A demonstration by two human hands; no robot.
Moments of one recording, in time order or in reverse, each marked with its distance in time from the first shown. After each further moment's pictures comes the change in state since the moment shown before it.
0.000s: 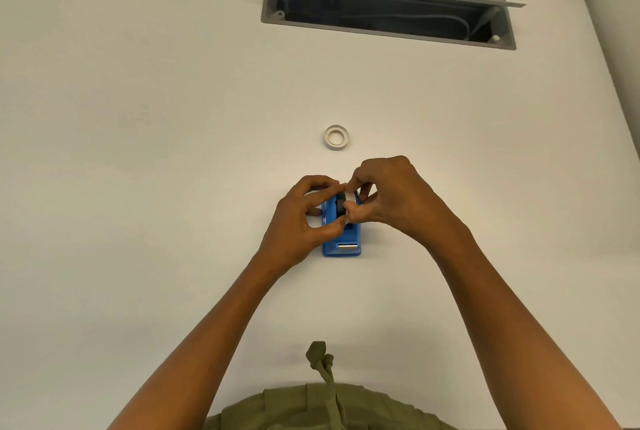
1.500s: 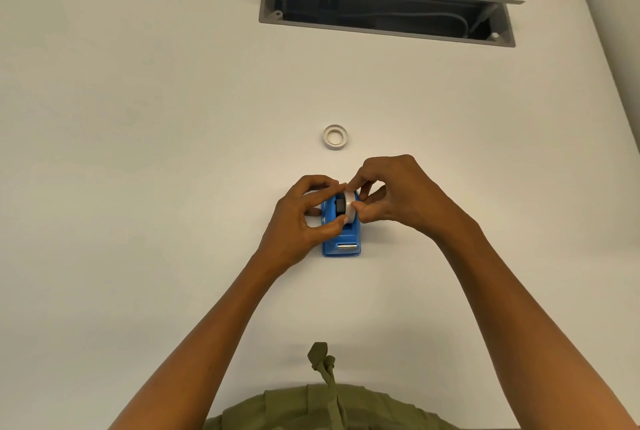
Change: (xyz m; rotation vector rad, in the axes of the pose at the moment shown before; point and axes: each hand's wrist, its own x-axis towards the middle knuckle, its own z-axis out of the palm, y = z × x) left_hand 0.002 -0.004 0.001 0.017 -0.009 -0.012; right_hand -0.002 0.018 -0.002 0.171 0.031 -0.084
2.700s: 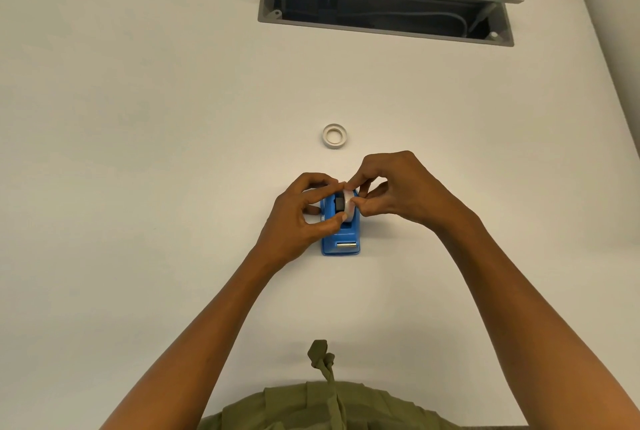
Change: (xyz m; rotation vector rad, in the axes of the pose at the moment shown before) left_hand 0.003 -0.004 -0.002 -0.002 -0.018 0.009; right_hand 0.005 0.012 -0.001 0.082 -0.007 -0.053
